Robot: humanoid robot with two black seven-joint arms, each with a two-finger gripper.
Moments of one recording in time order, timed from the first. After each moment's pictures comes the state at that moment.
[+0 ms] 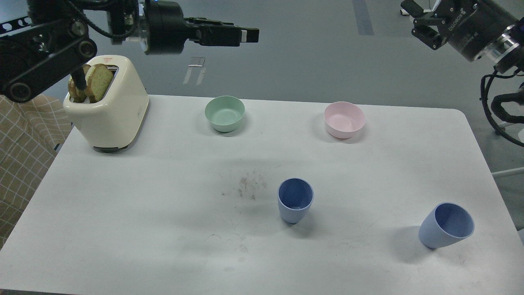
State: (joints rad) left arm -1.27 0.69 -0.36 -1.07 1.19 -0.48 -0.49; right arm 1.17 -0.73 0.27 0.97 -0.37 0.40 0.49
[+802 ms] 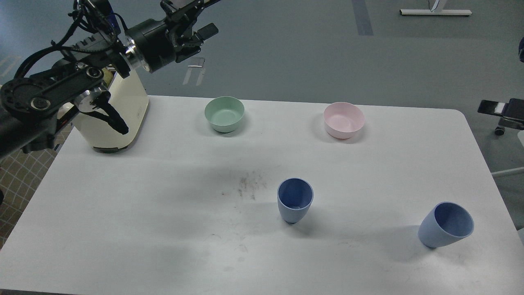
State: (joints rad) left arm -1.10 0.55 -0.37 -0.95 0.64 -0.33 -0.49; right arm 1.15 -1.44 0.04 1.46 -1.10 0.47 0.49
